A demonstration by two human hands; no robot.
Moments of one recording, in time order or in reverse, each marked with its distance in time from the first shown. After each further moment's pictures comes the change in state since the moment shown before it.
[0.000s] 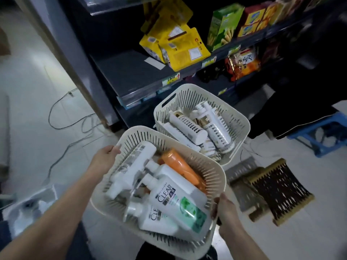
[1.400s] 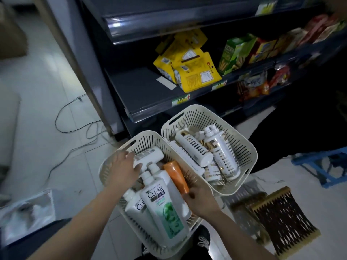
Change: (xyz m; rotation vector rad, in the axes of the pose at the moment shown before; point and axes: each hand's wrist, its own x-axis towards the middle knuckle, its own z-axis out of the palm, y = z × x) left_hand 0.017 0.025 0.036 0.594 0.067 0.327; right_hand 0.017 -0.086 0.062 -1.065 -0.265 -0.626
